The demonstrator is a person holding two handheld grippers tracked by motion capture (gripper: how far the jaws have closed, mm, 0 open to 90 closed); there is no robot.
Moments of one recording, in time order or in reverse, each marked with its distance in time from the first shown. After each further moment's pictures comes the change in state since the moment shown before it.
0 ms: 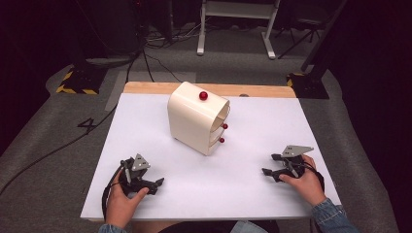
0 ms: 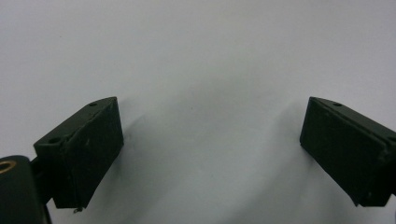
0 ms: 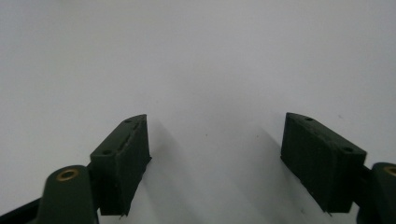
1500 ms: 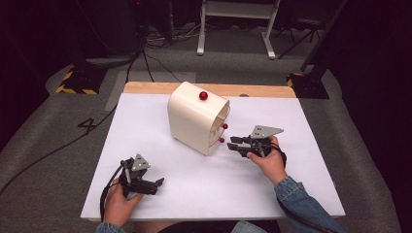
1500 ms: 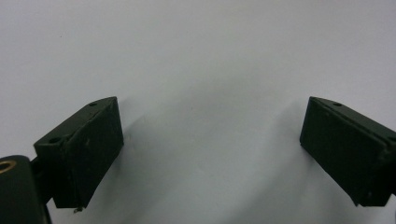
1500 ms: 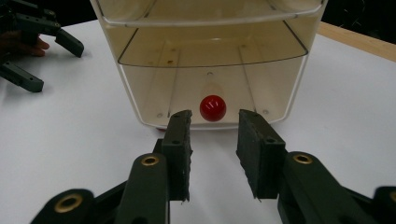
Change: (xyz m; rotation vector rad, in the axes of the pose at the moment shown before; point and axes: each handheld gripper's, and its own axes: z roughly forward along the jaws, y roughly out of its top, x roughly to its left) left arm 0.000 0.000 0.000 0.000 0.003 0.005; right arm 0.029 0.095 0.065 -0.314 0.174 -0.075
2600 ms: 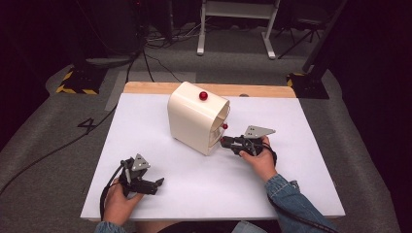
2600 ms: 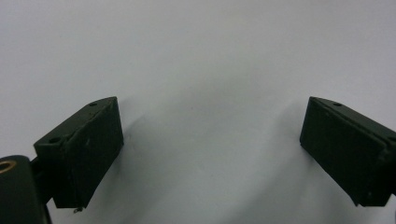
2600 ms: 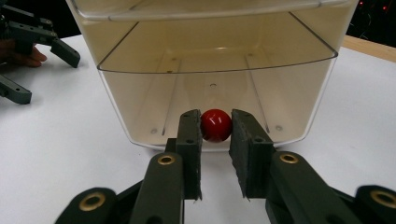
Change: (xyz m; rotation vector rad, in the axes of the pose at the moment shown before) left arm 0.000 0.000 0.000 0.000 -0.001 -0.002; right arm -0.005 -0.010 0.026 -0.064 0.022 -0.006
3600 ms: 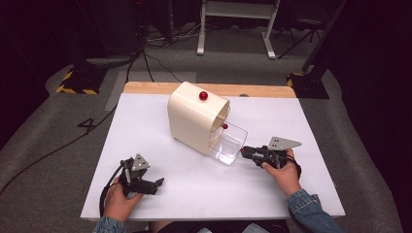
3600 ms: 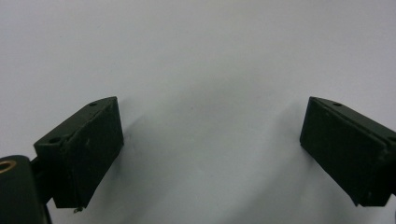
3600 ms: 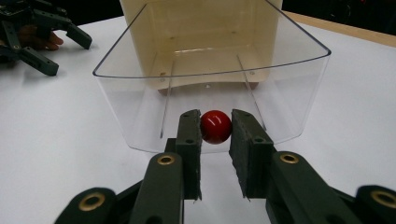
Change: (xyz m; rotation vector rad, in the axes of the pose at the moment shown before) left arm 0.000 0.000 0.000 -0.002 -0.001 0.002; right arm 0.009 -0.026 -0.072 0.010 -0.044 0.031
